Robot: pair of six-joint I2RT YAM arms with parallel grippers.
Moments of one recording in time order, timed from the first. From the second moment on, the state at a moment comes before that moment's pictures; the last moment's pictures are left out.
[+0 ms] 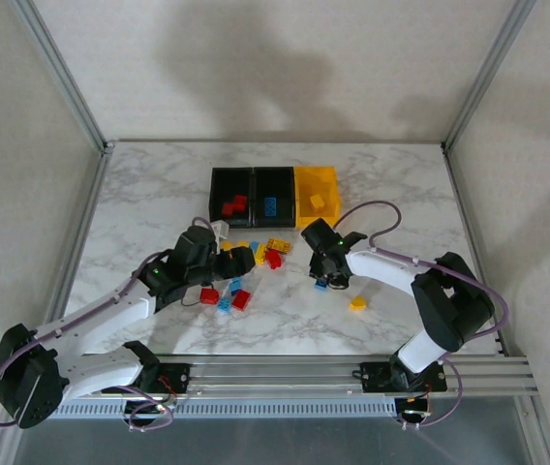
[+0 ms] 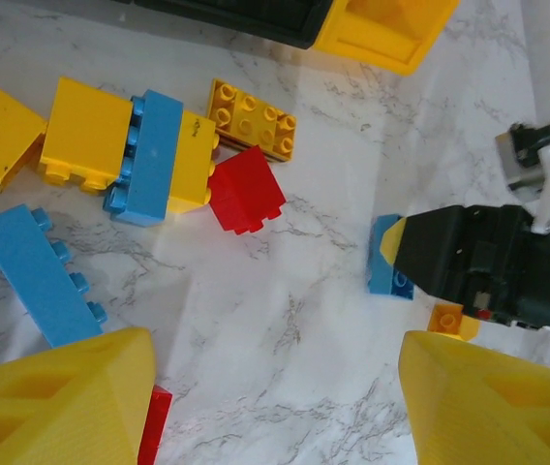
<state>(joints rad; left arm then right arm) -0.63 1.09 0.65 -0.24 0.12 -0.81 0.70 1.58 0.93 -0.62 0.14 0.93</state>
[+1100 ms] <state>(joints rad) -0.53 1.00 0.65 -0.30 0.09 -0.87 0.64 2.24 2.02 -0.79 0.22 0.61</state>
